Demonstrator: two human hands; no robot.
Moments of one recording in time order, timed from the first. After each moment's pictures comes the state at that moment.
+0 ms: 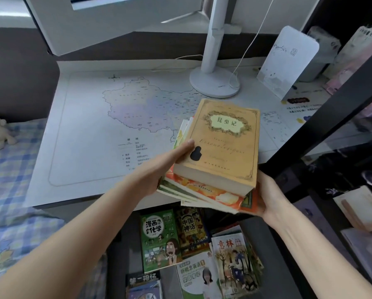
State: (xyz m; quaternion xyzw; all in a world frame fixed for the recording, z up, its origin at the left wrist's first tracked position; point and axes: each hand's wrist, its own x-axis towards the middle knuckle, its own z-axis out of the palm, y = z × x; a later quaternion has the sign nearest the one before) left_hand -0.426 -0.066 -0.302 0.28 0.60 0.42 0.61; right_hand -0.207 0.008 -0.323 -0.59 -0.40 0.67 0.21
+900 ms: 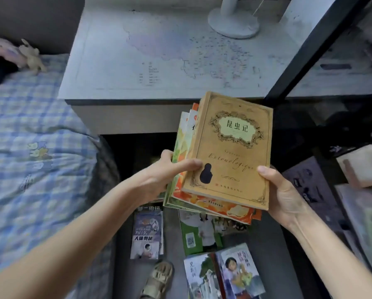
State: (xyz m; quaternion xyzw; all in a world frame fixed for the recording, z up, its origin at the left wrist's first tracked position) left_hand -0.312 -0.226 -0.344 0.18 0.63 0.44 0.61; right_hand -0.083 -0.108 -0.351 -0.42 -0.42 0.78 0.18
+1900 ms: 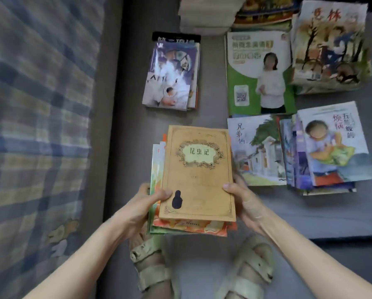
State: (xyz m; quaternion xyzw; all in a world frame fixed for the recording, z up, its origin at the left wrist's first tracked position) left_hand -0.071 -0.653 -0.877 -0.15 0.65 0.42 0.62; right_hand 0.100 -0.476 -0.905 -0.52 -0.32 0.79 -0.07
